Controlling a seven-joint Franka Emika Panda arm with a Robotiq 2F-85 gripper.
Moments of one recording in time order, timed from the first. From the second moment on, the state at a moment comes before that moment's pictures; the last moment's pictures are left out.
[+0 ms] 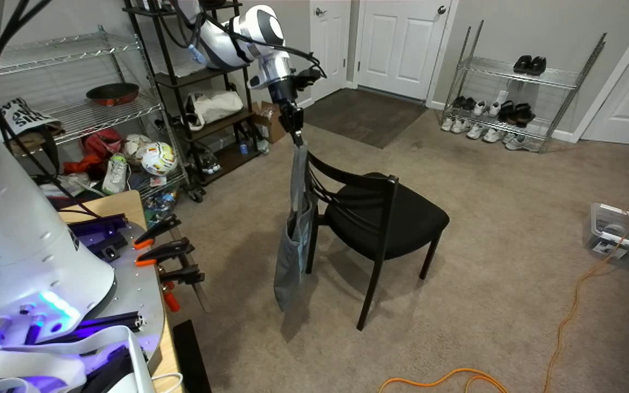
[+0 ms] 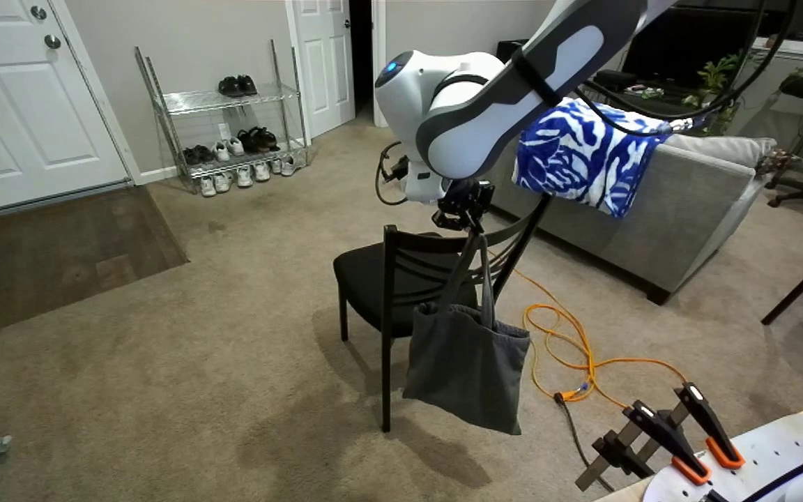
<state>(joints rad) 0.30 0.58 0.20 -1.78 -0.68 2.01 -2.28</state>
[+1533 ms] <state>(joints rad) 0.39 0.53 0.29 -1.69 -0.74 2.12 -2.23</state>
